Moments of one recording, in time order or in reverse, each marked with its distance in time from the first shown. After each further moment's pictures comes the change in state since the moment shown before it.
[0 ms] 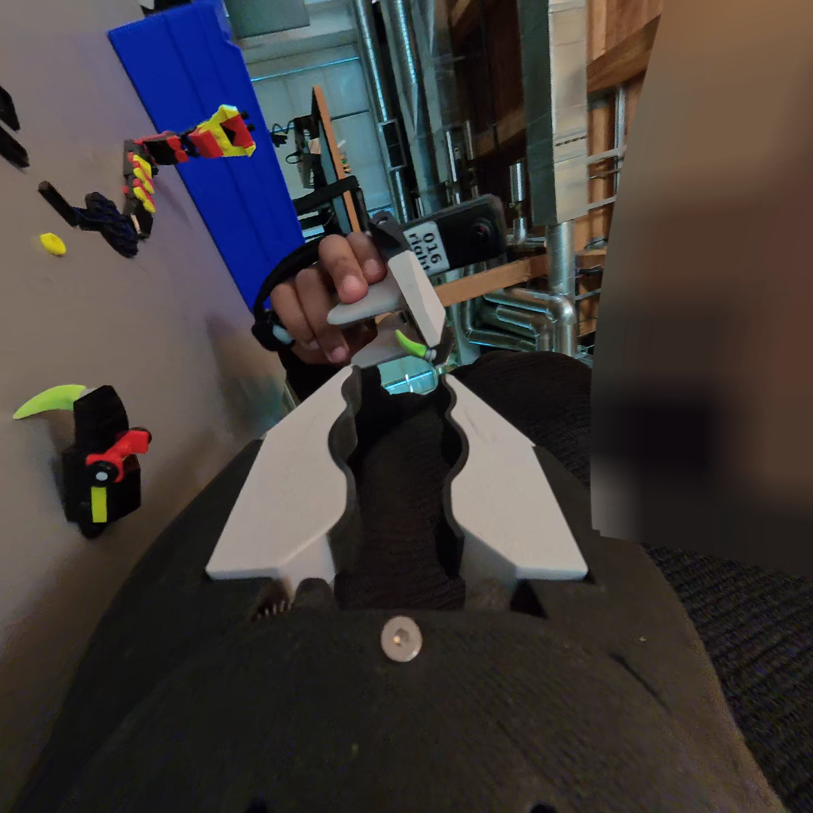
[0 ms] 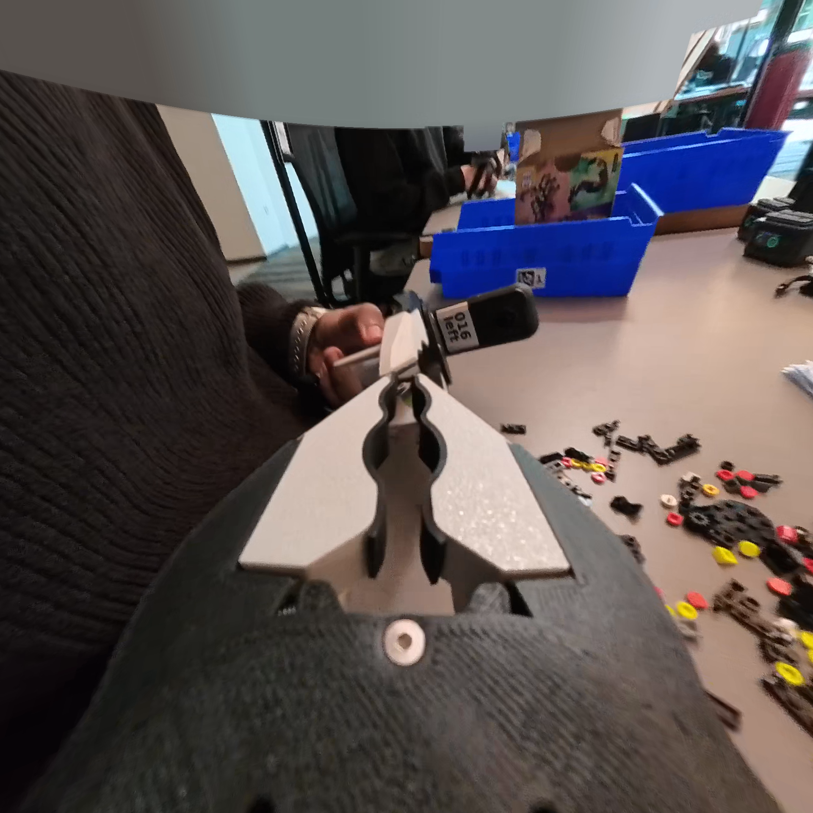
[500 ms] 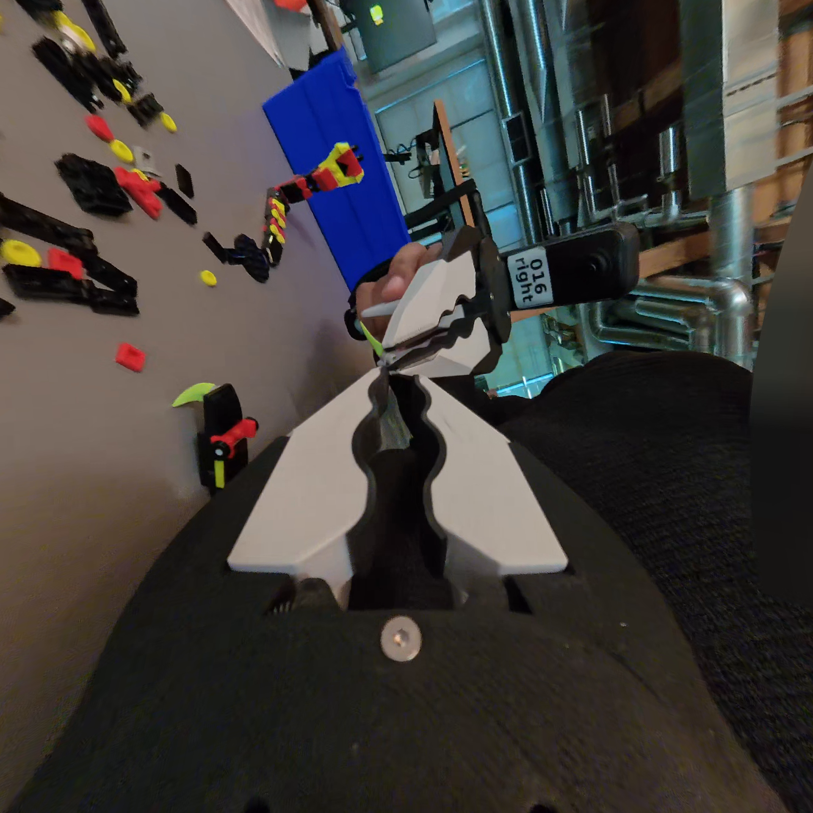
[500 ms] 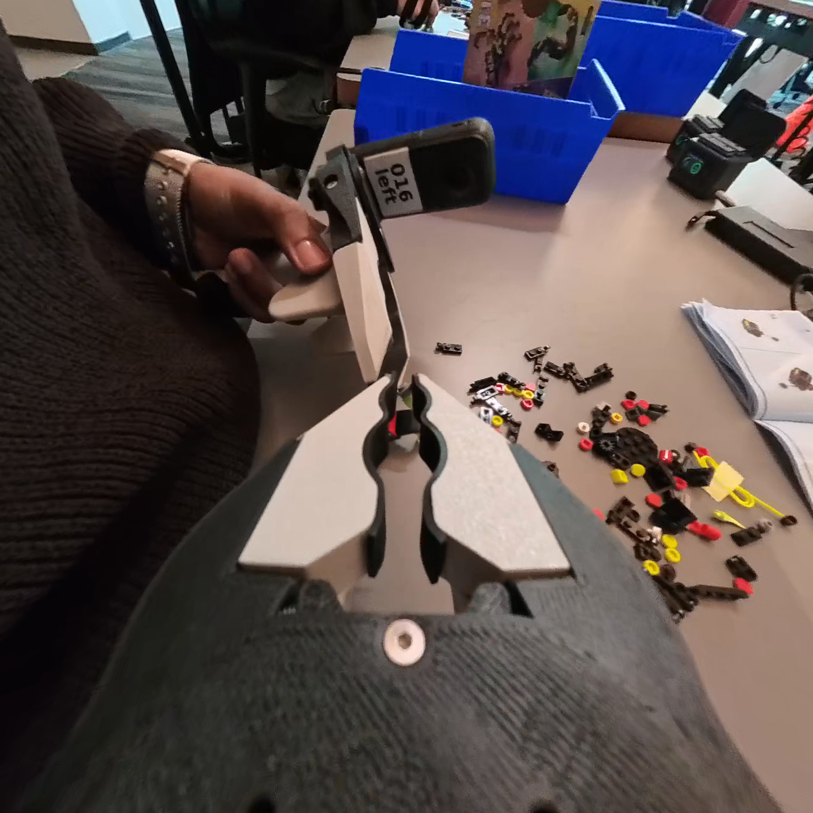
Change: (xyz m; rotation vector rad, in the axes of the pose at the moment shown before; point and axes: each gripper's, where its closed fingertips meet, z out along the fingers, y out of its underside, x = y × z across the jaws) left arm -0.030 -0.005 -0.008 0.004 -0.296 0.150; right arm 0.027 0.046 0.009 -0.301 0.208 -0.188
